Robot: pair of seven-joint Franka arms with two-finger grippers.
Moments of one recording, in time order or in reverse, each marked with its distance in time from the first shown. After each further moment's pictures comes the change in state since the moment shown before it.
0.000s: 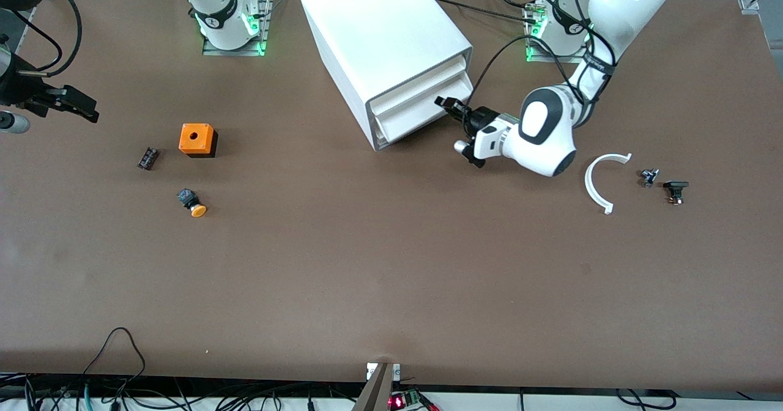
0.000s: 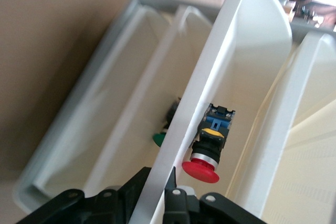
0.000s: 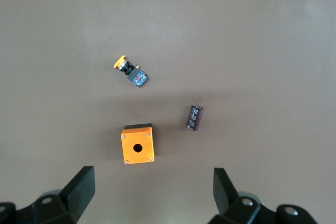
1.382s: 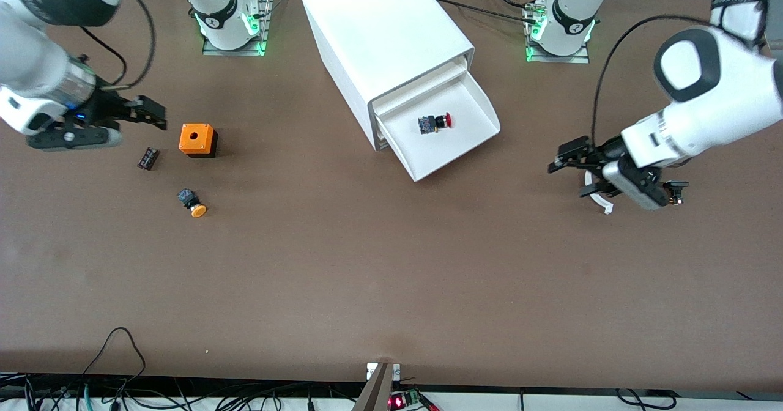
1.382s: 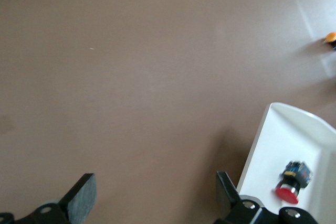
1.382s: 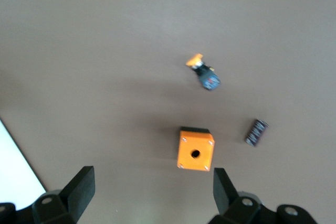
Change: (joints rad) left arm 0.140 -0.388 0.155 0.146 0.499 0.279 0.006; right arm 0.189 0.090 0.039 0.007 0.099 0.042 -0.004
